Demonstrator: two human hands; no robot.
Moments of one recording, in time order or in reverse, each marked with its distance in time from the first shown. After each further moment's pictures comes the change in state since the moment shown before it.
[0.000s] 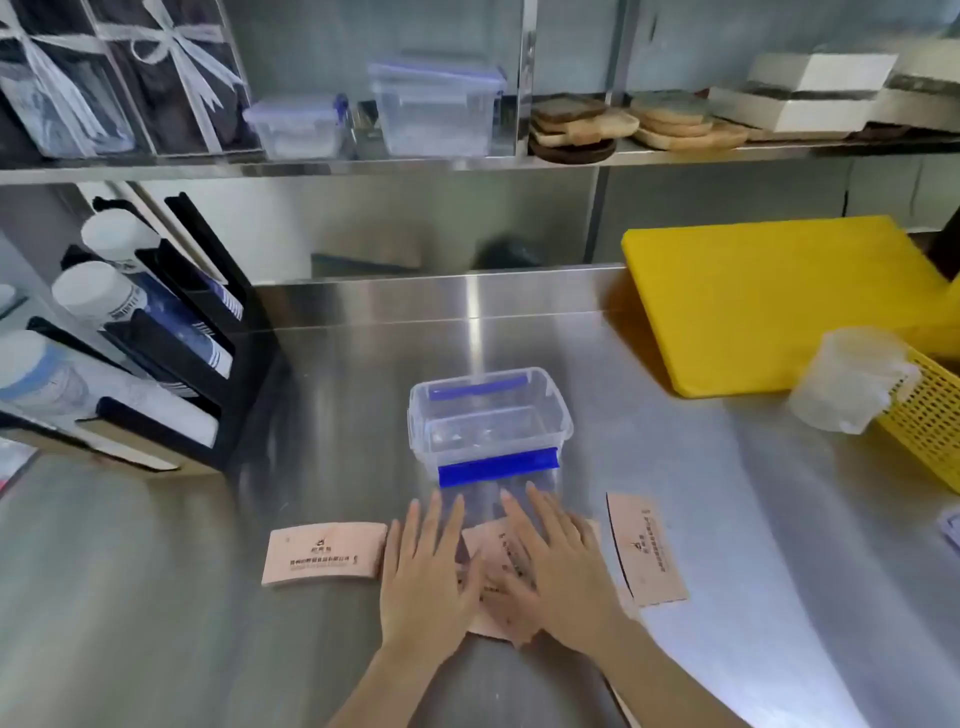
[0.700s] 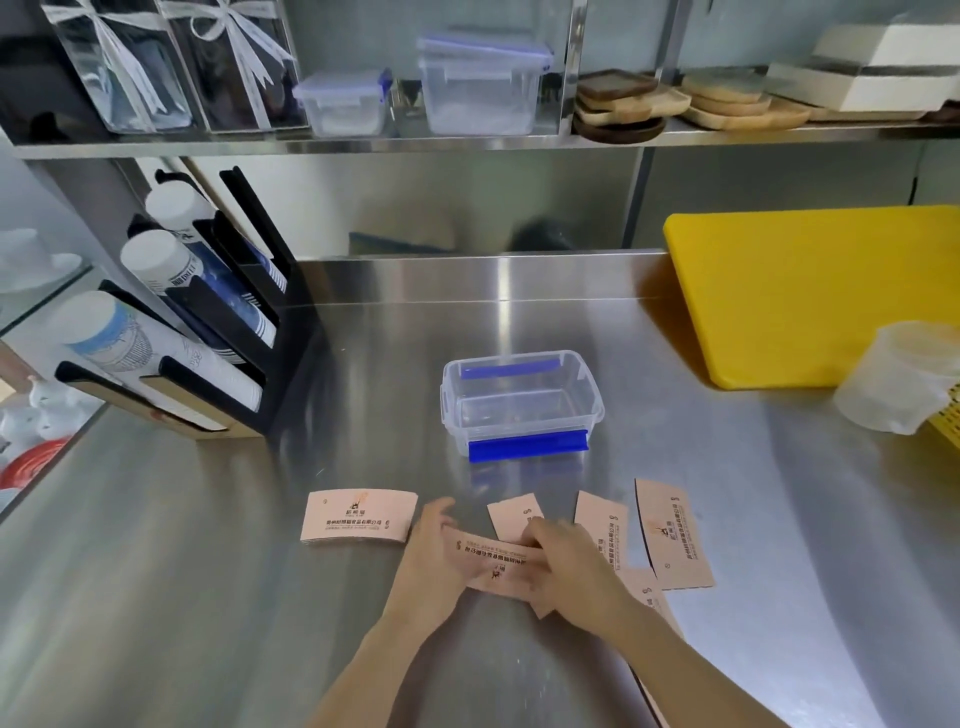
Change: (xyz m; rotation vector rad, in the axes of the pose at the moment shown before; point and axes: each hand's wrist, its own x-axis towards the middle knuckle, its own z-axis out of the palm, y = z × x) left_hand -0.013 -0.014 -0.026 -0.812 -0.169 -0.326; right_hand 0.001 -0.017 -0.009 0.289 -0.315 0.072
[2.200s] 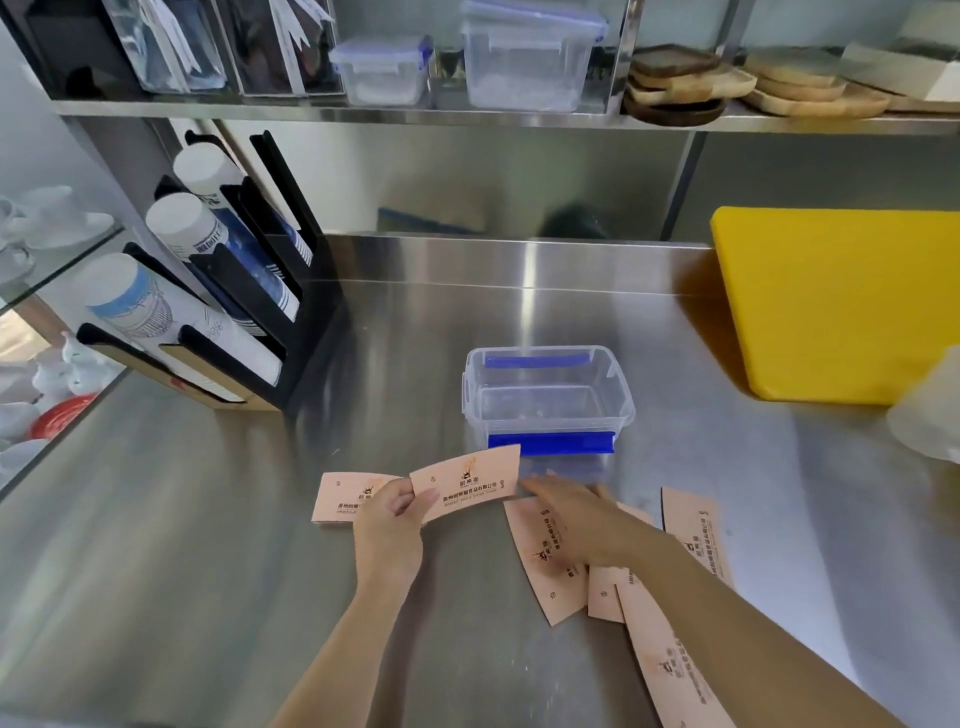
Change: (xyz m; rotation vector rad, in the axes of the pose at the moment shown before) left_hand 0.023 -0.011 -0.029 -0.543 0.364 -0.141; right_hand 0.050 0.003 -0.033 -0.211 -0.367 -0.057
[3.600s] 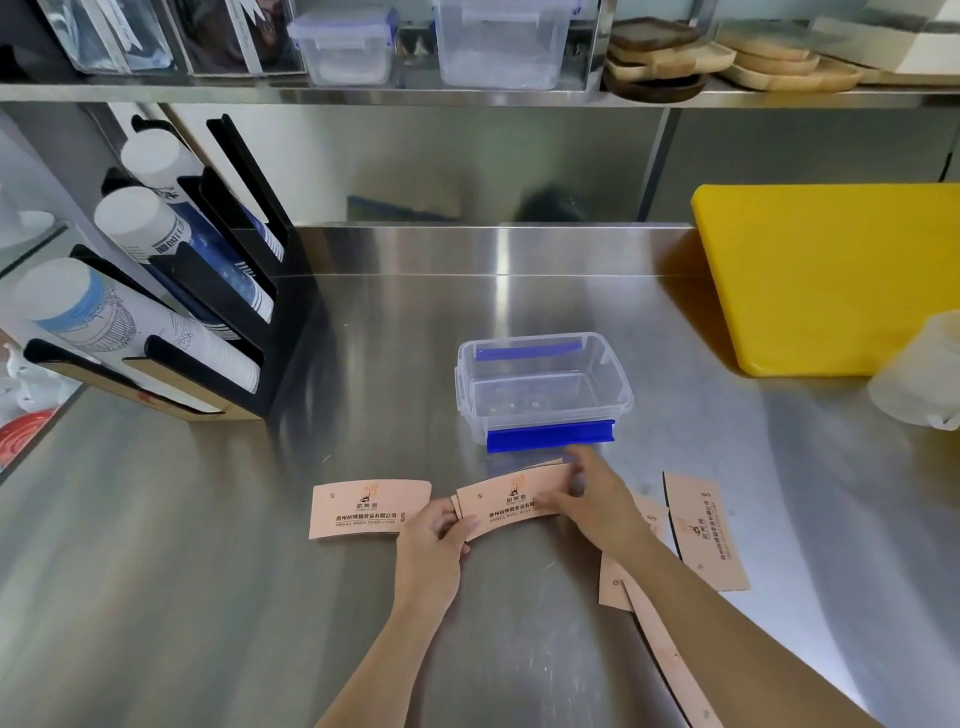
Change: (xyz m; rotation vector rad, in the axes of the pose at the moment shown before) left_hand -0.010 -0.014 0.019 0.087 -0.228 -0.021; right_hand 0.018 0.009 0.021 0.635 0.437 0.310
